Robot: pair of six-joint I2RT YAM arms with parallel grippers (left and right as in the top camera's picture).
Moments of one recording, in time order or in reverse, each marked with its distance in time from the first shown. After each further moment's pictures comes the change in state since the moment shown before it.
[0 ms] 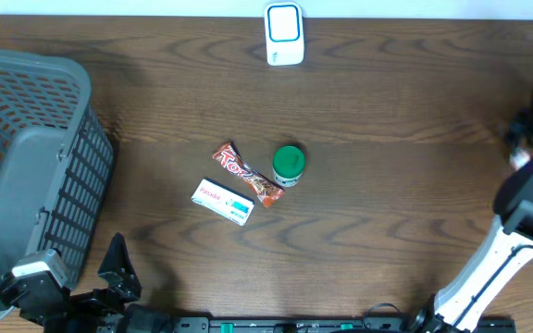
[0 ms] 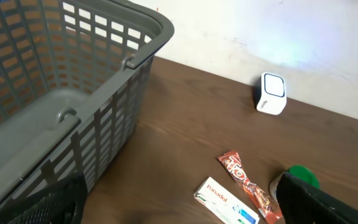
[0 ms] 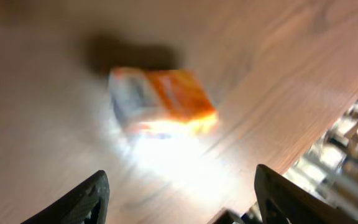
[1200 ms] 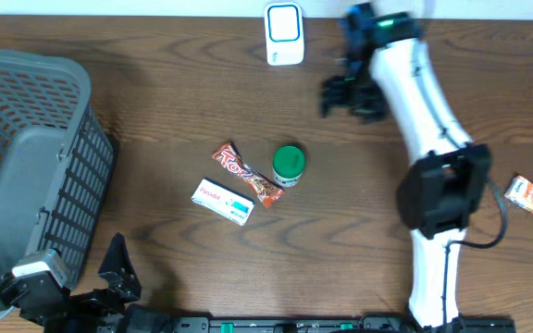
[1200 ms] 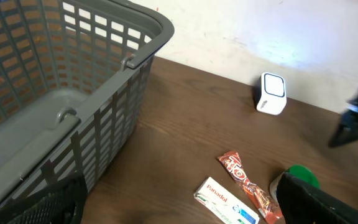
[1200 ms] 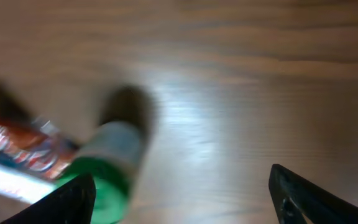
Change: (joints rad) left arm 0.000 0.000 0.000 0.000 0.000 0.000; right arm 0.834 -0.030 0.104 0.046 -0.561 0.096
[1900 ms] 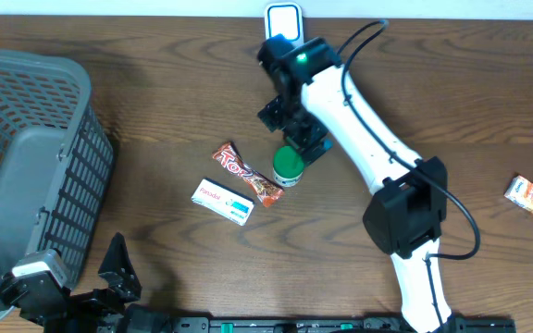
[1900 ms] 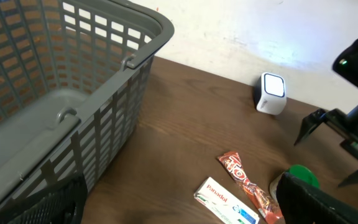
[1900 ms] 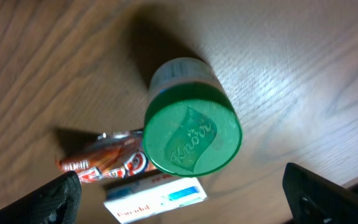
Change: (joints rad) left arm 0.000 0.000 0.000 0.000 0.000 0.000; right arm 0.243 -0.019 -0.034 -0.032 0.060 1.113
